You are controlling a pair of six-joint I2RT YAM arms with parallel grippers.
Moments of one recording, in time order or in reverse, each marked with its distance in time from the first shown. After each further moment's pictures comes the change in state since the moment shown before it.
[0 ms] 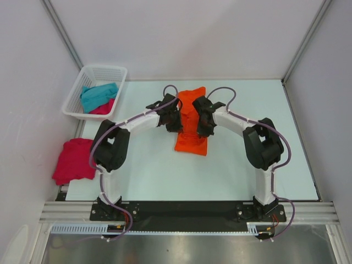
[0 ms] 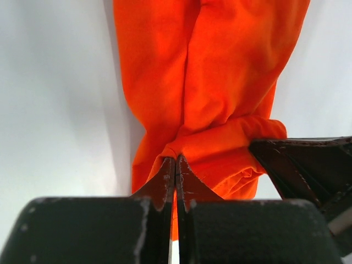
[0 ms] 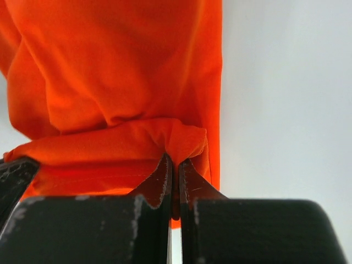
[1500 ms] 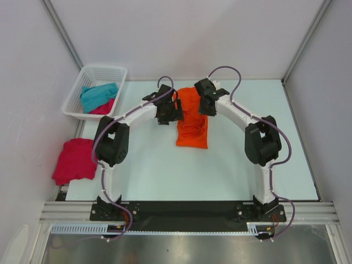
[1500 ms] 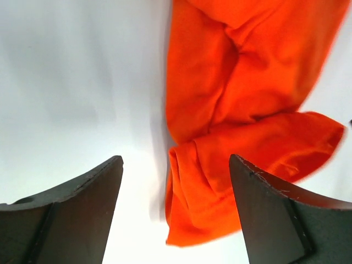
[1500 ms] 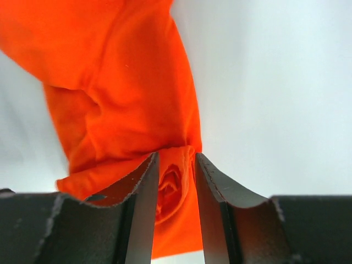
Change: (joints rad) left arm 0.078 0.113 0.192 -0.099 -0.062 0.051; right arm -0.055 0.099 0.269 0.031 0.189 -0.132
